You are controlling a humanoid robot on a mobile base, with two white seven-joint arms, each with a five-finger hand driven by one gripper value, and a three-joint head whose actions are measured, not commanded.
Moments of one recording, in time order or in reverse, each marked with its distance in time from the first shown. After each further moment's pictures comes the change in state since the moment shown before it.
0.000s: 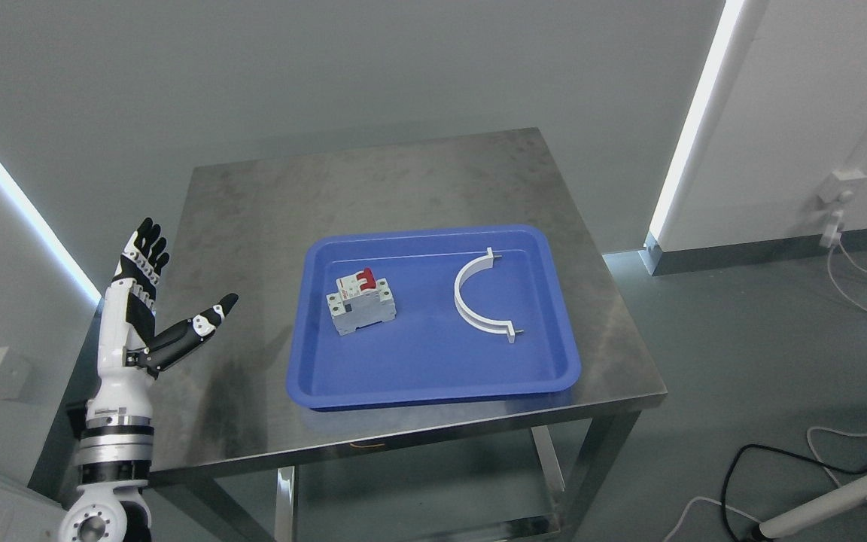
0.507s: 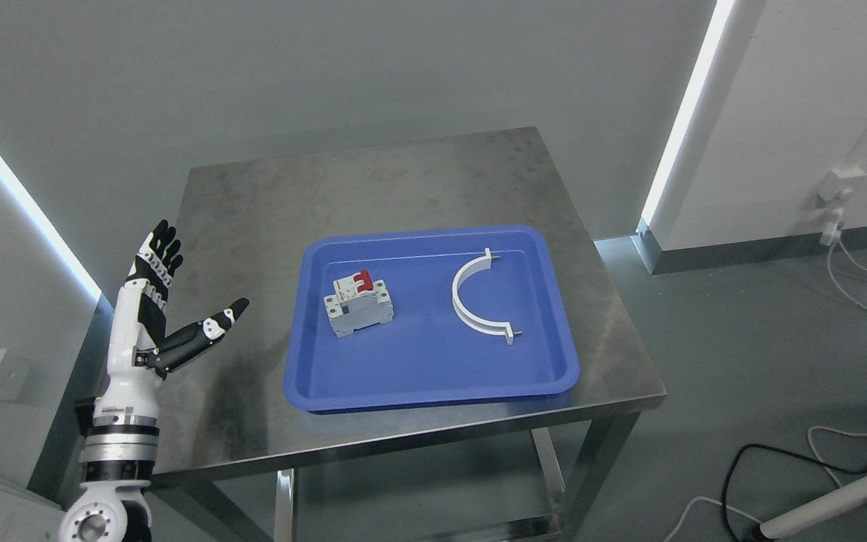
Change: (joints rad) left arm -0.005 0.009 -0.006 0.001 -0.001 0.019 -0.104; right arm 0.000 0.000 0.000 0.000 0.000 0.000 0.003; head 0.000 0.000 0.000
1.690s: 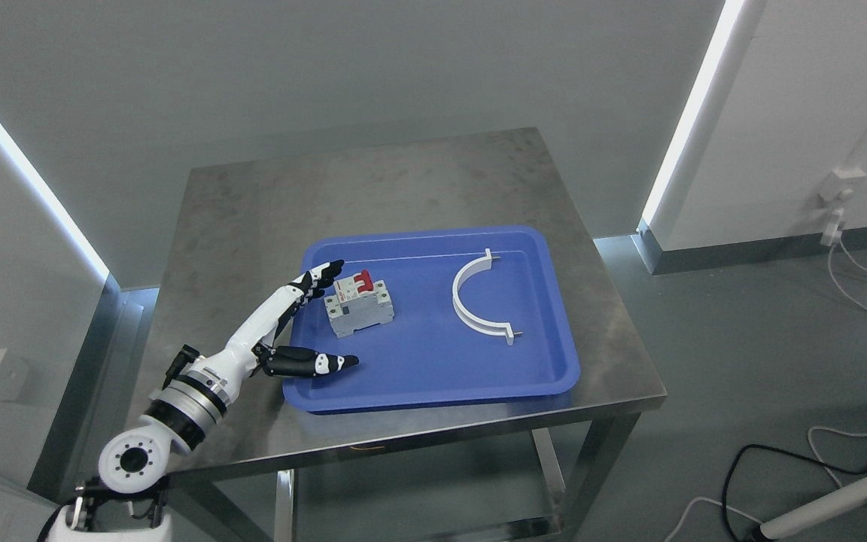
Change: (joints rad) left arm -0.121 0.131 -0.253 0.002 -0.223 0.280 -0.357; right arm 0.000 0.000 0.000 0.000 0.000 0.000 0.000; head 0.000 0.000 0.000
